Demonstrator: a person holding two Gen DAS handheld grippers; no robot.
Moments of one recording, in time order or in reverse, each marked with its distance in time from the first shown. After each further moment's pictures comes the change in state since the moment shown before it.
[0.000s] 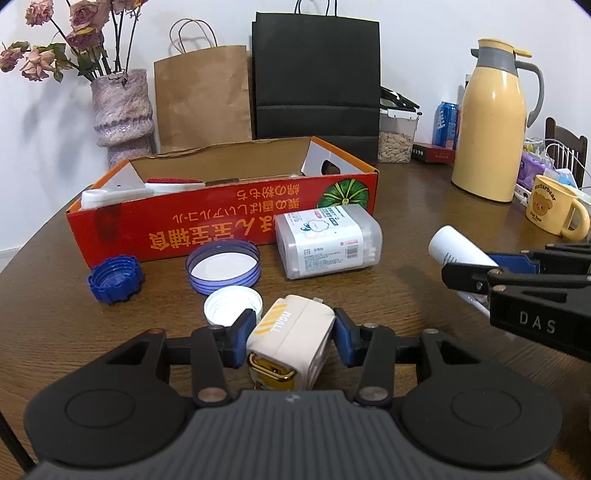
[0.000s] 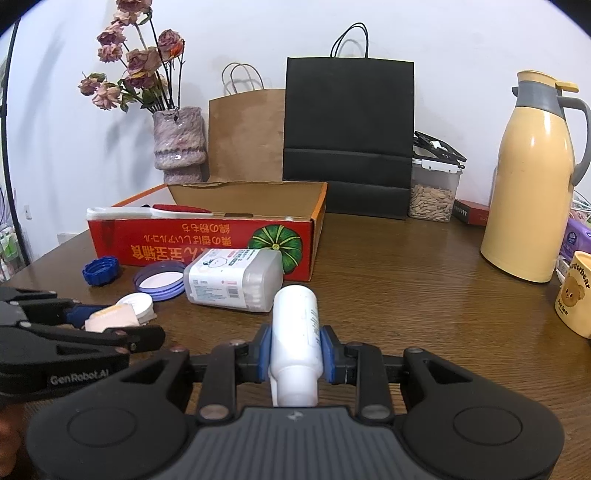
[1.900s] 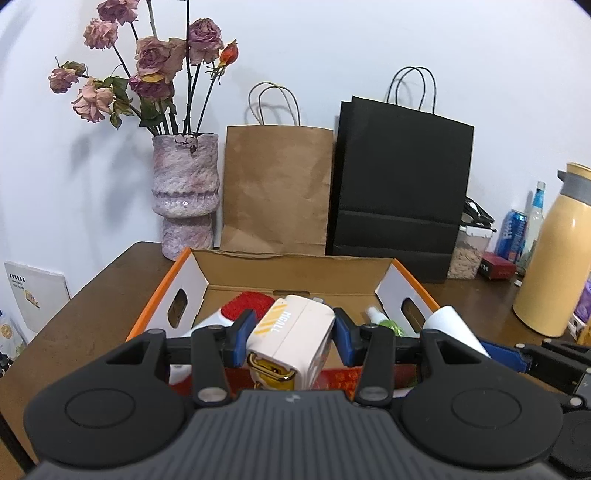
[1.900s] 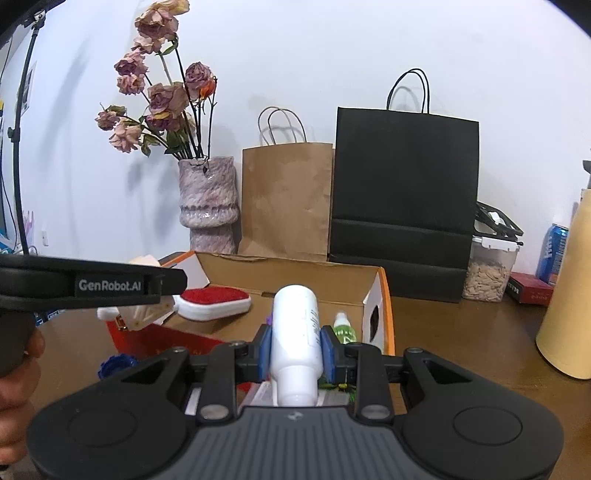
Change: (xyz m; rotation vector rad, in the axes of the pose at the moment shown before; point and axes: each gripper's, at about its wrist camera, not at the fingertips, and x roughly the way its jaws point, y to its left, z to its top) left arm 0.017 0.075 0.113 -0.169 -0.176 0.111; right arm 0.058 0.049 0.096 -0.040 -0.131 0.070
